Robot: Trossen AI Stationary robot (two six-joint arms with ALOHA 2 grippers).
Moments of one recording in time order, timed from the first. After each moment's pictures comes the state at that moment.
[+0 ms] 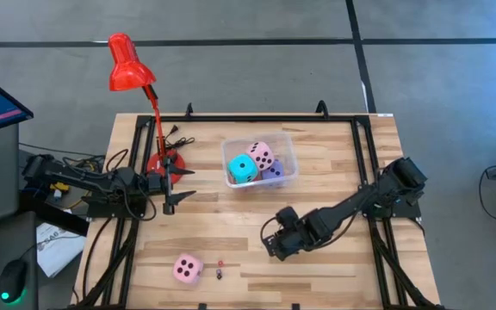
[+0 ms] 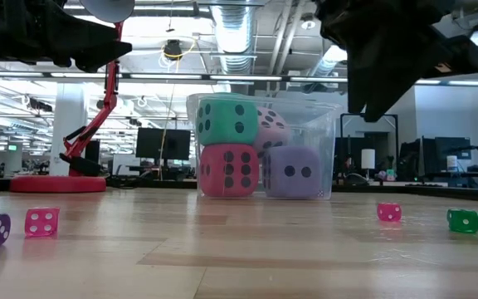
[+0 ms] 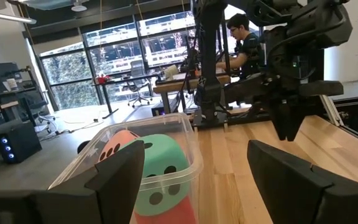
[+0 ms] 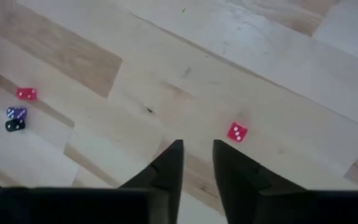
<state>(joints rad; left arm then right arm) -0.17 0.43 0.07 0.47 -0.29 0.20 0.49 1.81 1.35 -0.84 0.23 1.58</state>
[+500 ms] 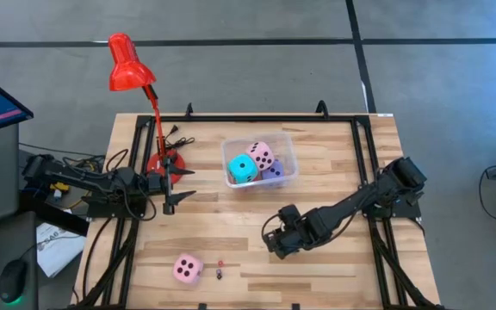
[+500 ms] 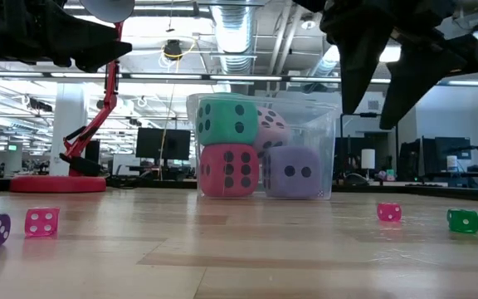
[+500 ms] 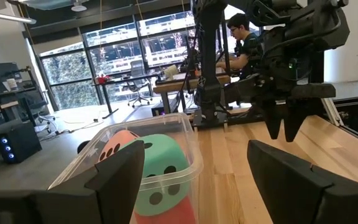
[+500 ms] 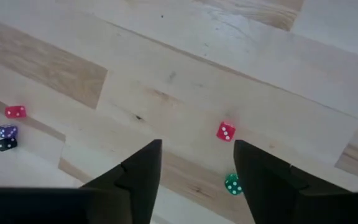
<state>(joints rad) -0.17 0.43 0.07 0.47 -0.29 0.20 0.49 1.81 1.35 -0.87 0.24 1.66</state>
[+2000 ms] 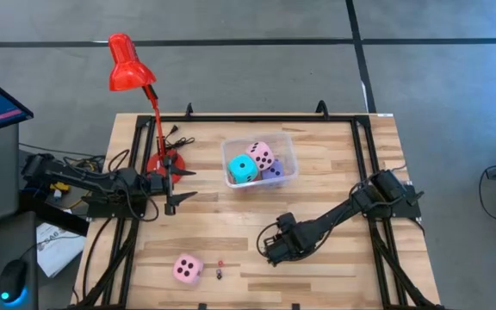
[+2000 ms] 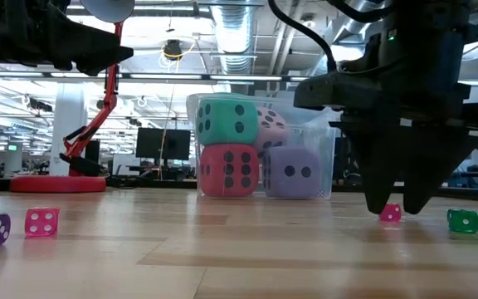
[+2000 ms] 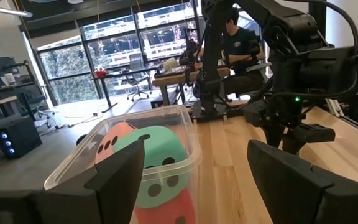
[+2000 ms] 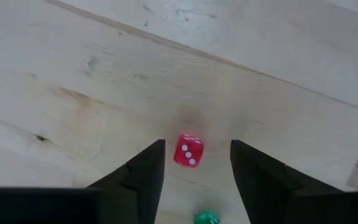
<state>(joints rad) -0.17 0.45 0.07 0.47 -0.30 0.20 0.50 2.02 1.35 -0.88 0.21 1.73</state>
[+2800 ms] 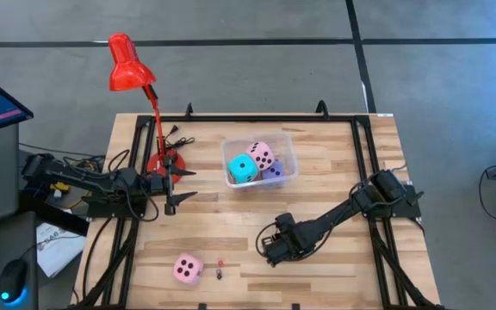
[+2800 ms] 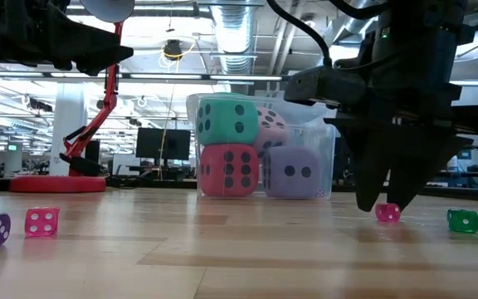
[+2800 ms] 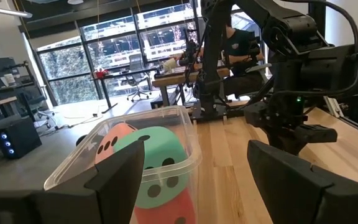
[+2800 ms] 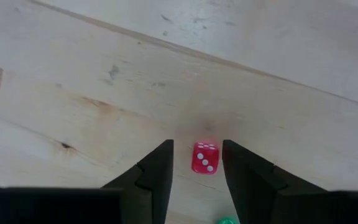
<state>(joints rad) -0.17 0.45 0.07 0.47 -0.30 0.20 0.49 2.02 1.35 -0.84 0.24 1.75</state>
